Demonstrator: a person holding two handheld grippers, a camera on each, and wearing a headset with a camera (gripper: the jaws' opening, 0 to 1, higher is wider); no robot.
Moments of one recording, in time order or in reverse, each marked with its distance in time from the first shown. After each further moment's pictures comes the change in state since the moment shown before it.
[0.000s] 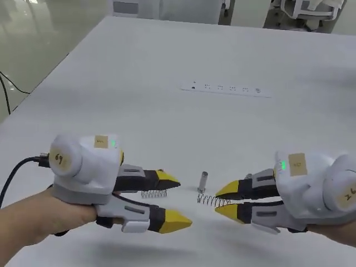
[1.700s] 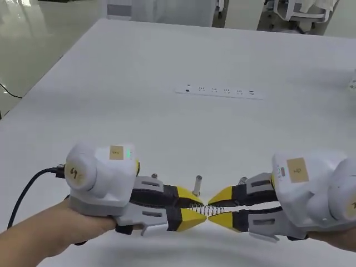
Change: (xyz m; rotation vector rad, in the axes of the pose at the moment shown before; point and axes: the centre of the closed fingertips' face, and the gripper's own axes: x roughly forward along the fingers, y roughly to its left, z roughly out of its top) left arm 0.024 -0.017 0.011 0.059 -0.050 -0.079; right arm -0.006 0.009 0.011 -0.032 -0.026 0.040
